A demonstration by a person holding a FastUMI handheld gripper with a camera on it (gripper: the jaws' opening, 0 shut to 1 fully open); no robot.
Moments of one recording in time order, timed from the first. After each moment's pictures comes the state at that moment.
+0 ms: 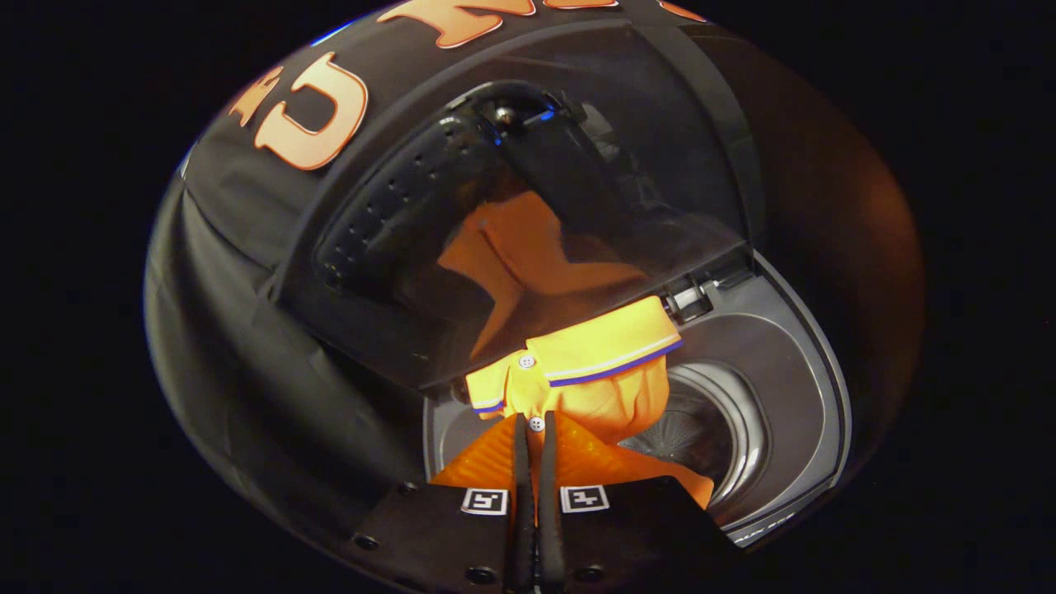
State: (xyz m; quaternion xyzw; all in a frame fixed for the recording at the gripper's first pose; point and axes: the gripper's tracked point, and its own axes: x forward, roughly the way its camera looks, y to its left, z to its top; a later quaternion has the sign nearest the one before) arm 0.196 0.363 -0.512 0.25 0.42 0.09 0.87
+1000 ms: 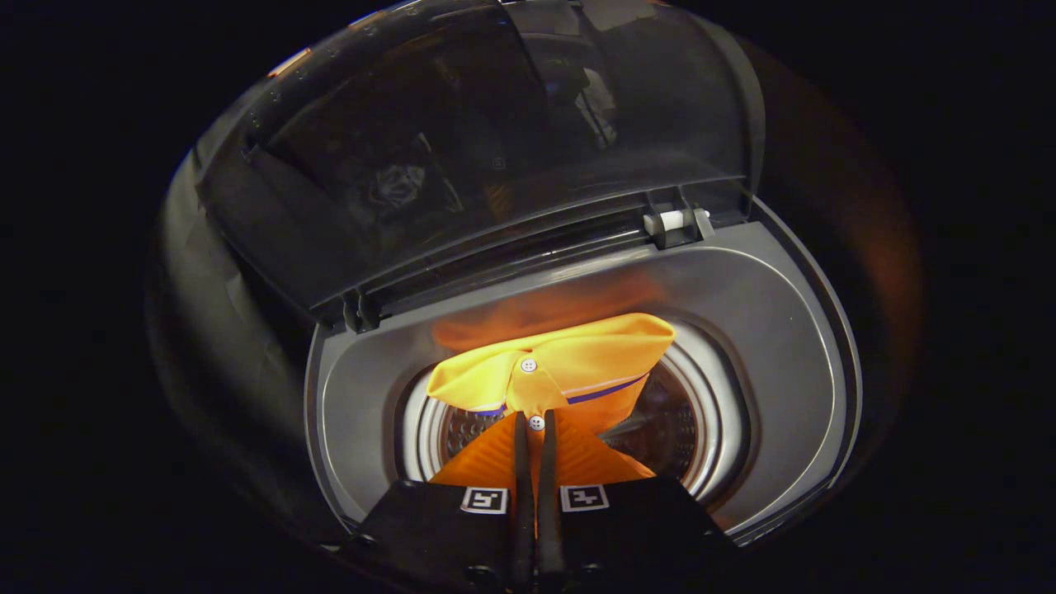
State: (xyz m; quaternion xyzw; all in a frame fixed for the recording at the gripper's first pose) arm 0.183 0.356 -0.597 0.13 0.48 0.03 0.87
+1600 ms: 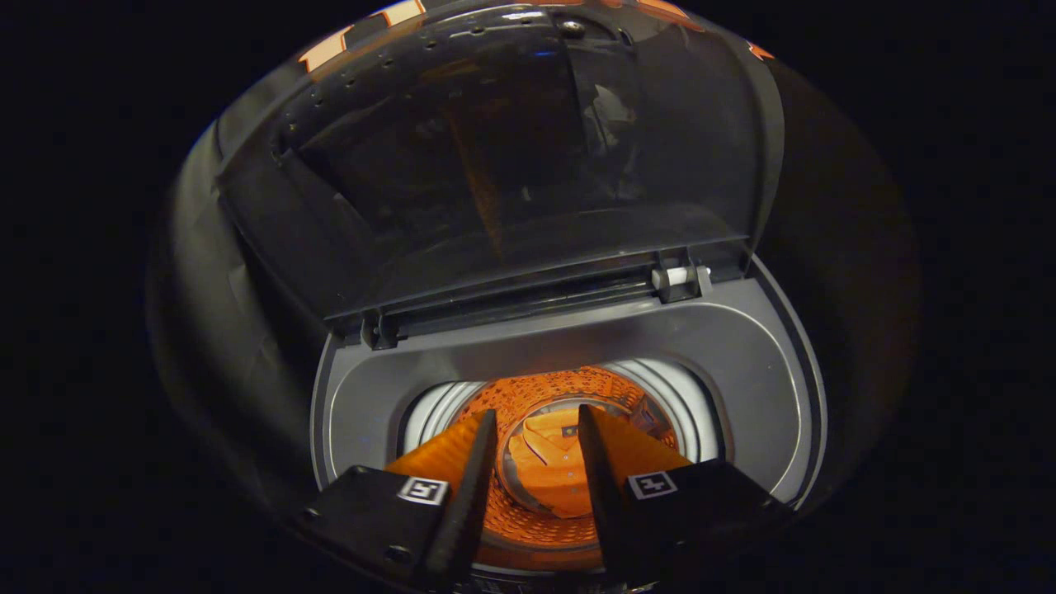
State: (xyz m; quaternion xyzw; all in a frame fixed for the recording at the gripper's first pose) arm 0.193 0.357 -0.567 0.08 0.44 0.05 0.89
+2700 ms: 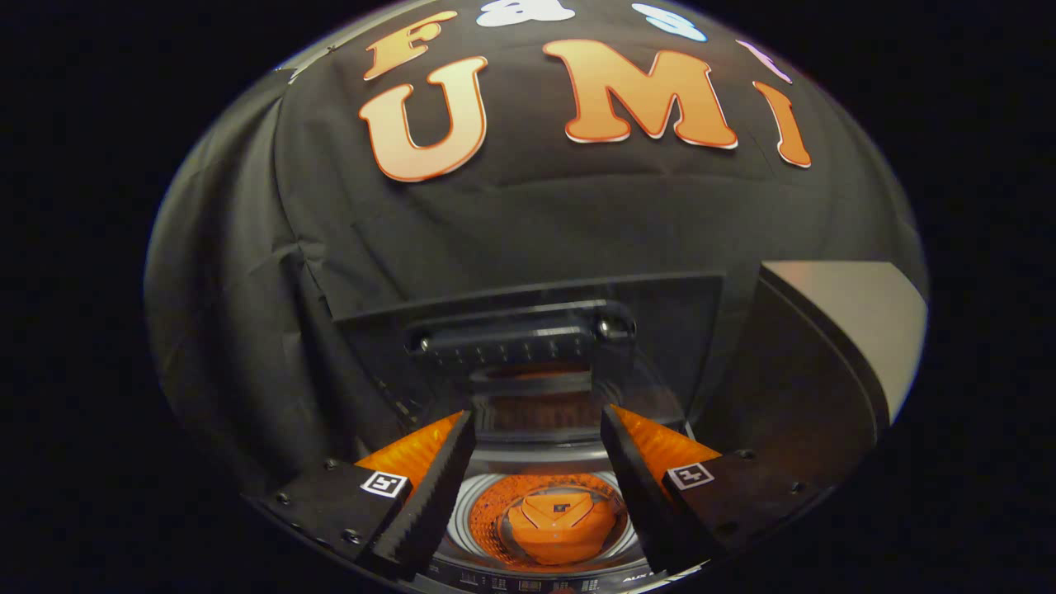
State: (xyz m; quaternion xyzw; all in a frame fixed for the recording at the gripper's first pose) arm 0.223 0.351 -0.361 0.05 0.24 0.07 0.97
